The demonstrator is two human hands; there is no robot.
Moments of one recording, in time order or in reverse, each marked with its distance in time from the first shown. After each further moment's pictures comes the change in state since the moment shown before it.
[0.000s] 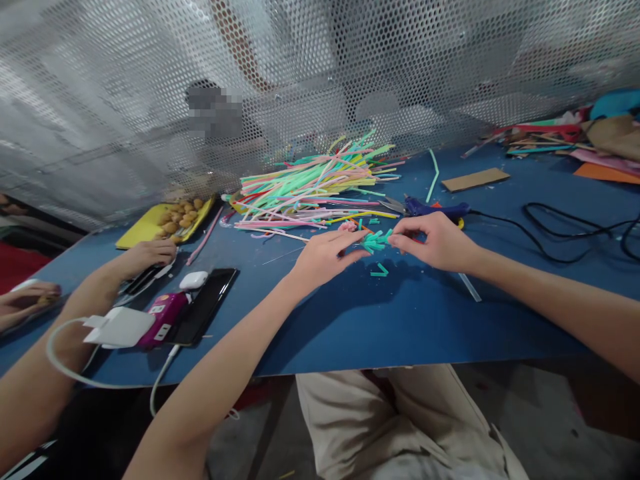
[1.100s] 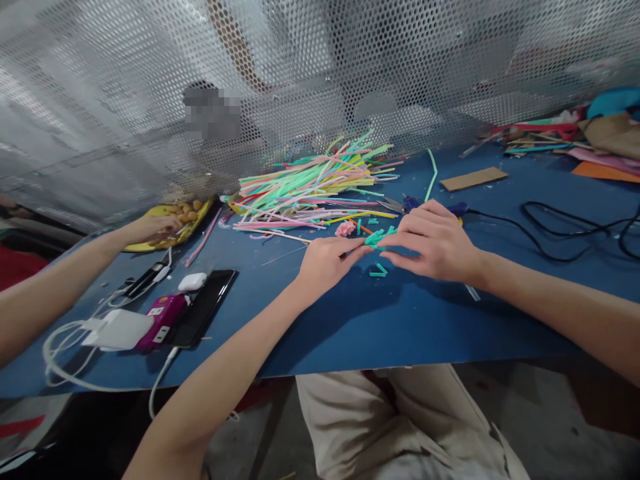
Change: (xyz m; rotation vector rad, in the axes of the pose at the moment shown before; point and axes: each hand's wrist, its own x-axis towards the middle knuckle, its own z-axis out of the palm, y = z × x) left_hand 0.003 0.020 0.000 -0.048 -0.045 -0.240; right_hand -0.005 -0.007 0.000 -0.580 0.197 -0.560
